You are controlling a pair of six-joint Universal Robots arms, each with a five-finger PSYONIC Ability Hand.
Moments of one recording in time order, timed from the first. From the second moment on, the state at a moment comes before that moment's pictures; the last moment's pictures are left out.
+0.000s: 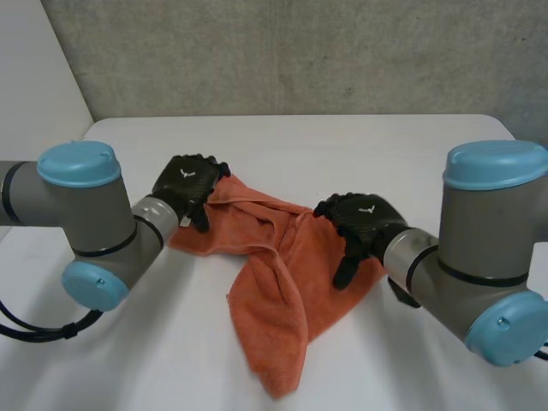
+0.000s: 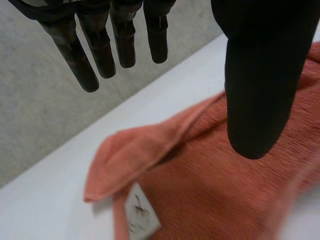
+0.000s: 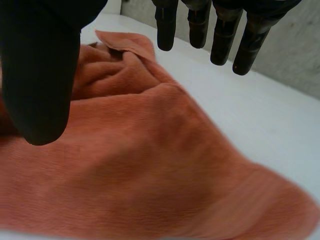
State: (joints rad) left arm 4.30 -2.20 -1.32 3.30 -1.43 3.44; right arm 2.08 -1.12 1.44 0.10 1.43 2.99; left_hand 0.34 0.34 0.34 0.34 0.17; right_hand 0.21 0.22 0.21 0.23 0.07
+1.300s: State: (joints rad) left arm 4.22 -2.28 -1.38 3.38 -1.38 3.42; right arm 2.00 -1.46 1.64 0.03 1.40 3.24; left_hand 0.91 0.92 0.92 0.92 0.74; right_hand 0.97 1.18 1.18 1.18 0.99
